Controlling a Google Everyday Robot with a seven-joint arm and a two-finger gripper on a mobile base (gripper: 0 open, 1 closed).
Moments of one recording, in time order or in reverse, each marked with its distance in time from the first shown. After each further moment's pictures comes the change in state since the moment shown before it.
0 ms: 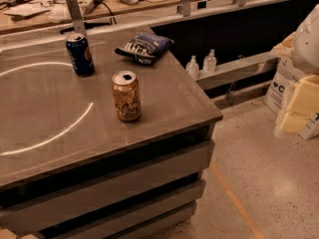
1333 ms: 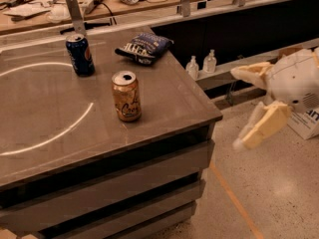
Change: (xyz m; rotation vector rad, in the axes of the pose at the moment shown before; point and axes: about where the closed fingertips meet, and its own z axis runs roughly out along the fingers) arm -0.059 0.022 0.052 -0.125 -0.616 -0.022
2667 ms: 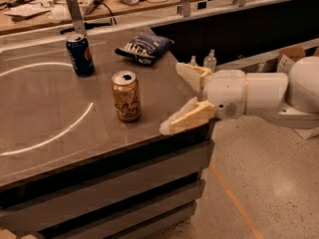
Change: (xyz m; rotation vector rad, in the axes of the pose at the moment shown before) arm -0.092 -0.011 0.095 -0.024 -0.586 0.097
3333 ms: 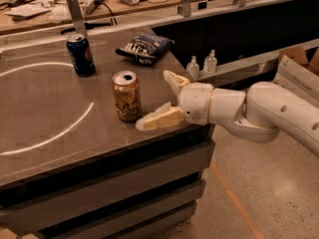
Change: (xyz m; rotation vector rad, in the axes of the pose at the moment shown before) arm 0.045 -0.043 0.061 0.125 -0.059 0.017
